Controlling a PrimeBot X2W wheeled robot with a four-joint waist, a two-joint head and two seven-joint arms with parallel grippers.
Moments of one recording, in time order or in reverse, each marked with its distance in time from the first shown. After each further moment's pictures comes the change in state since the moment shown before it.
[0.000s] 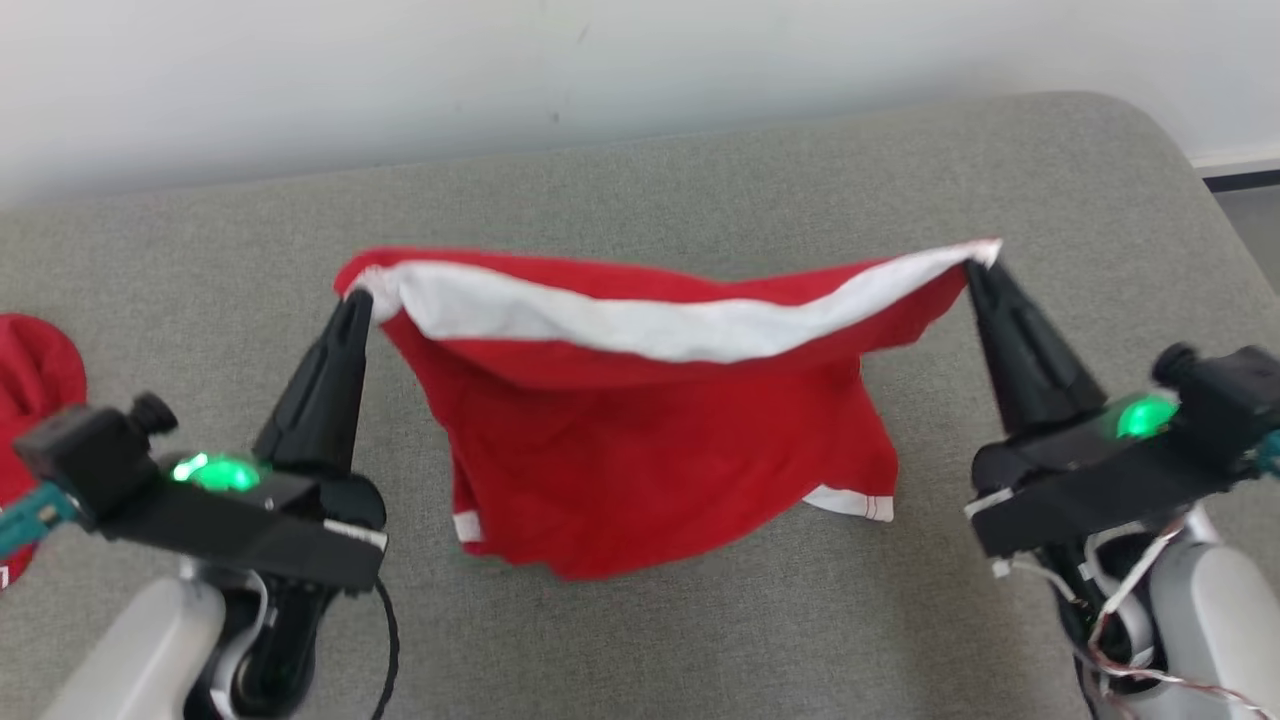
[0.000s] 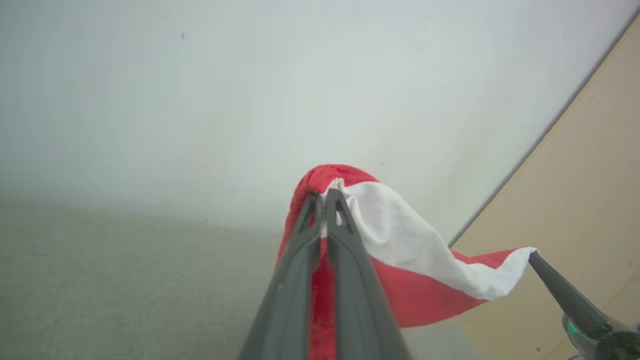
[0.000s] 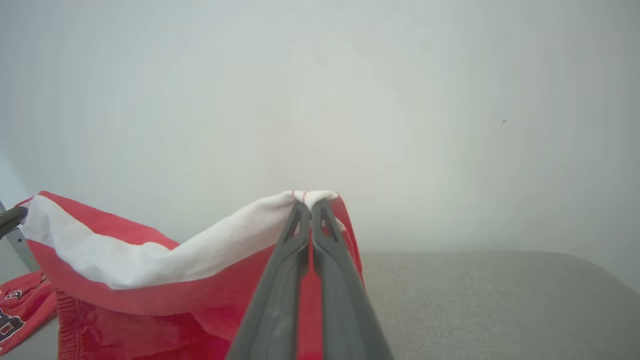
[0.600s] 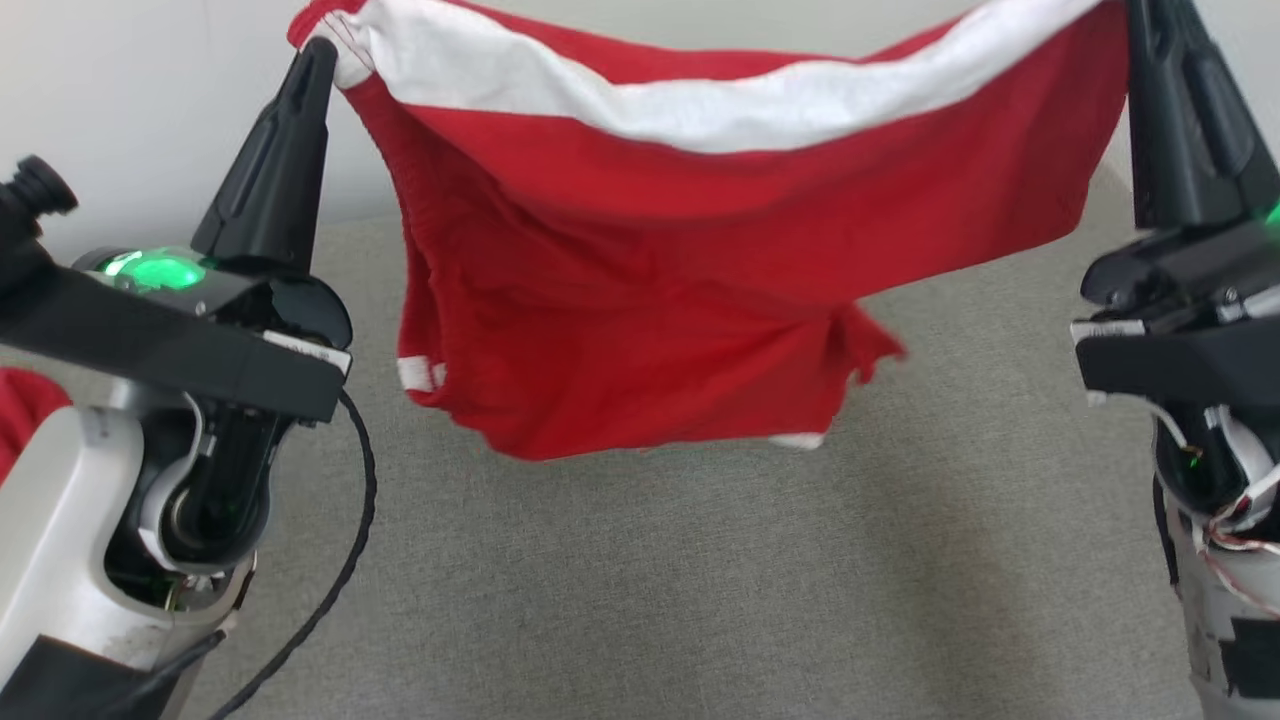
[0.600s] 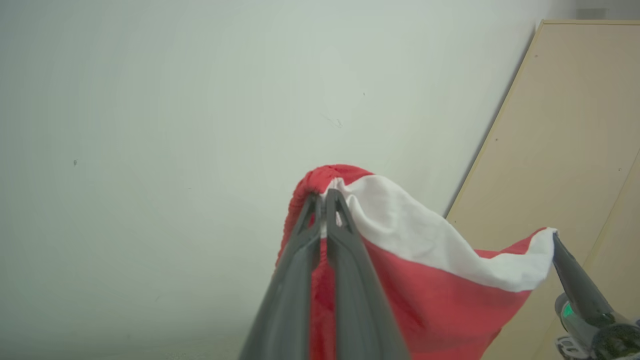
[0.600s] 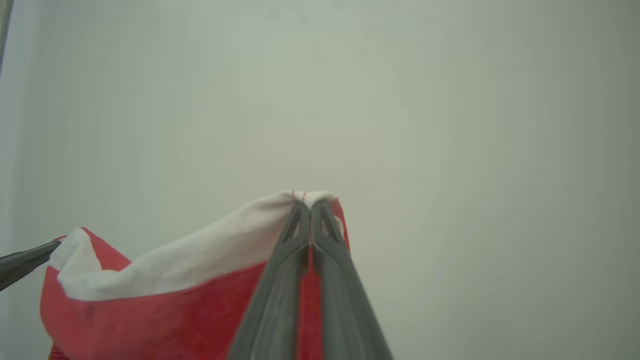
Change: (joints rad) left arm -0.282 -0.006 0.046 -0.081 -0.055 0.047 0.142; right arm -0.277 -0.065 -0.029 -0.125 0.030 0.000 -0.022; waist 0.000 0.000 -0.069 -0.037
